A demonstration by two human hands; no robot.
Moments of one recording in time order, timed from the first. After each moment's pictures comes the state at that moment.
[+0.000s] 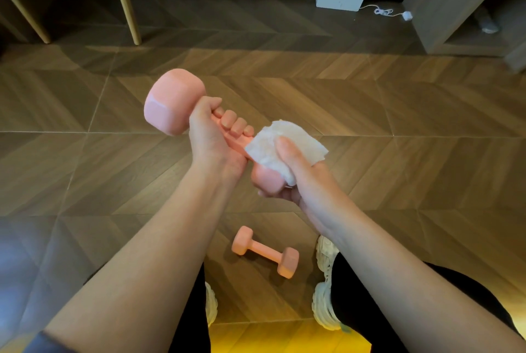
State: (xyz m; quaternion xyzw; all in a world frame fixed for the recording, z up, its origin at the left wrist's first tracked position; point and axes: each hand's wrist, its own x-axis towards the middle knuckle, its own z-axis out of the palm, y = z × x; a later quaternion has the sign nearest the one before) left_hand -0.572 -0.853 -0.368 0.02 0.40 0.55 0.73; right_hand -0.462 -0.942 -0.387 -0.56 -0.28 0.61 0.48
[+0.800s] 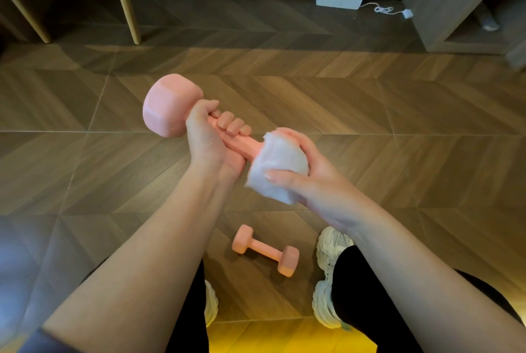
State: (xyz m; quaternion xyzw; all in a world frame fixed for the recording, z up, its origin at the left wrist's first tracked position) left_hand -0.573 -0.854 -0.373 0.00 0.40 0.55 0.73; right_hand -0.441 -0.947 -0.382 -0.51 -0.37 0.66 0.41
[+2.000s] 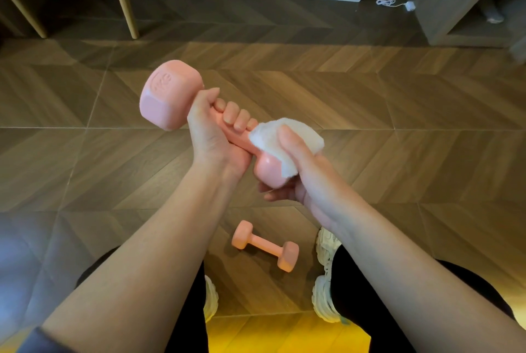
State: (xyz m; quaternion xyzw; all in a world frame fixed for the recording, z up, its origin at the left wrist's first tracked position) left_hand -0.566 -0.862 -0.366 0.03 0.37 0.56 0.74; right_hand -0.454 -0.944 -0.377 -0.56 -0.28 0.65 0.42
